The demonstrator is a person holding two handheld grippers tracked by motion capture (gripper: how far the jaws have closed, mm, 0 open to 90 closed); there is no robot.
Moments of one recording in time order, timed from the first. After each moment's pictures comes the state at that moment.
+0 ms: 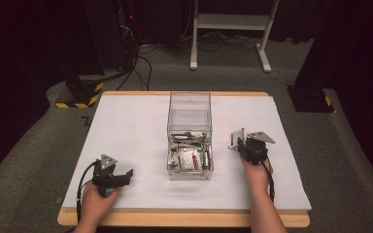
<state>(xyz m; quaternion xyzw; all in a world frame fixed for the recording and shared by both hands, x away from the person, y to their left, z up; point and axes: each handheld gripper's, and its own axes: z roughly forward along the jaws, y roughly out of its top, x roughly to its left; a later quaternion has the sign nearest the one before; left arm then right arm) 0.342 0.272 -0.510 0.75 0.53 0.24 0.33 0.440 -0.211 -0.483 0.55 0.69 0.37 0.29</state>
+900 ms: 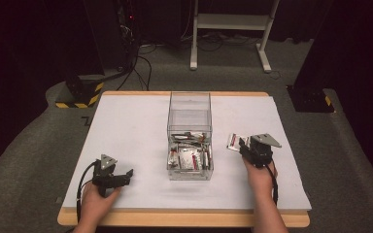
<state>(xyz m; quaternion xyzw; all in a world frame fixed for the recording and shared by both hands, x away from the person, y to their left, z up) 0.342 0.272 -0.510 0.75 0.53 0.24 0.33 0.422 -0.216 -0.468 0.54 0.68 0.39 0.31</state>
